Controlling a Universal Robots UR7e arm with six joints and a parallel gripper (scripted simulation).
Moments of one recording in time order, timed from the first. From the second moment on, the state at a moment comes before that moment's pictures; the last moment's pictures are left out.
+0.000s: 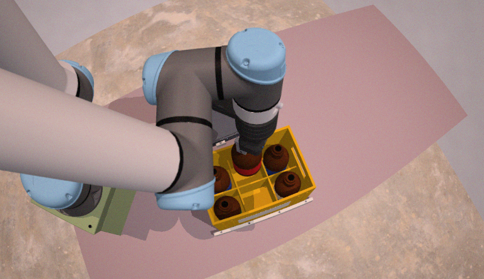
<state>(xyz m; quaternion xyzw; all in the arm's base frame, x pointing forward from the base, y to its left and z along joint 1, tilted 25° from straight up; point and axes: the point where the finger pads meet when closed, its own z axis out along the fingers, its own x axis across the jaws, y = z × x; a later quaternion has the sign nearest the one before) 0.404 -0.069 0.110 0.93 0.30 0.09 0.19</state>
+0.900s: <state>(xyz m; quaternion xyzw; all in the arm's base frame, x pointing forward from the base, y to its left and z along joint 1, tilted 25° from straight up) 0.399 -0.063 0.129 0.93 0.30 0.10 0.20</state>
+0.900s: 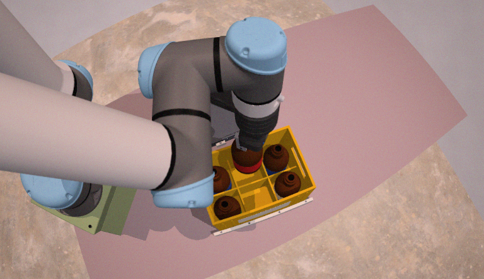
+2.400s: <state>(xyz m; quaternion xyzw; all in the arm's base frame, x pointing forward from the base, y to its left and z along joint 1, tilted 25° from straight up) 0.392 -0.057 0.145 0.93 0.30 0.09 0.19</state>
